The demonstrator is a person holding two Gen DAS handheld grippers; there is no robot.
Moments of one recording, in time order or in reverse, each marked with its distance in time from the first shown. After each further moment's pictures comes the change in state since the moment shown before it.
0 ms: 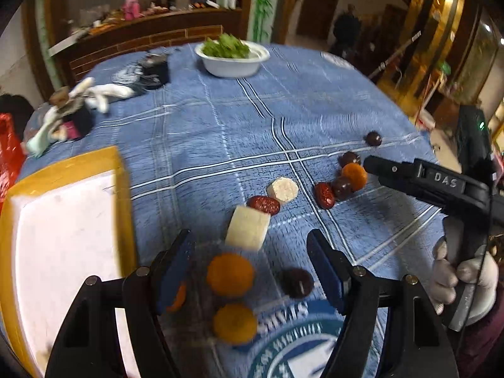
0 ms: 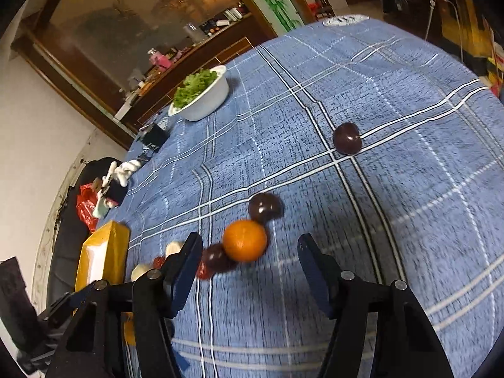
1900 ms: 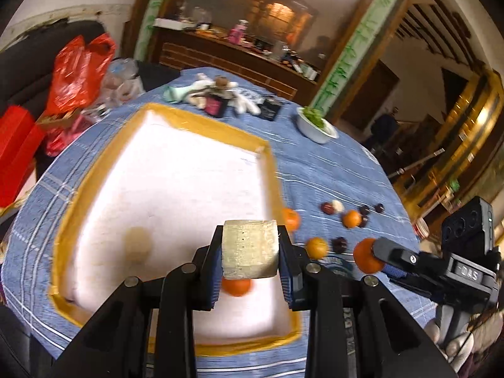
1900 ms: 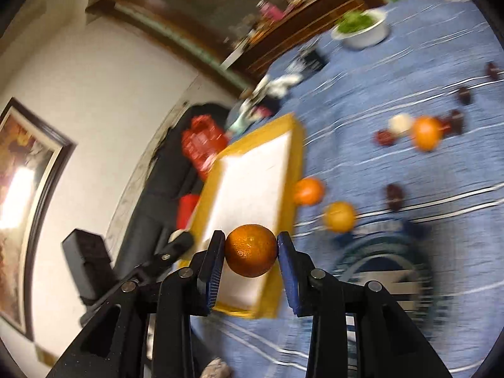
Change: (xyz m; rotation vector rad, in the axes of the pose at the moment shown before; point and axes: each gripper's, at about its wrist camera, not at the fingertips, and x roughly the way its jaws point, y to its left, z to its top) left arm -0.154 0.139 -0.144 -0.466 -0.293 -0.027; right arm -0.035 0.175 -0.133 -0.139 0.201 0.465
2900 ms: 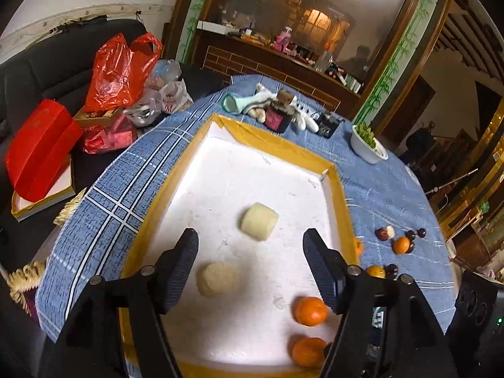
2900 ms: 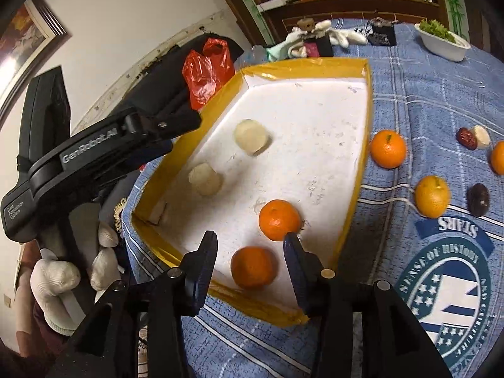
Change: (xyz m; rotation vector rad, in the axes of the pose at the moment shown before) left arm -0.002 0.044 0.023 -0.058 -0.037 0.154; right arm 0.100 0.053 -0.054 -0.348 0.184 -0.208
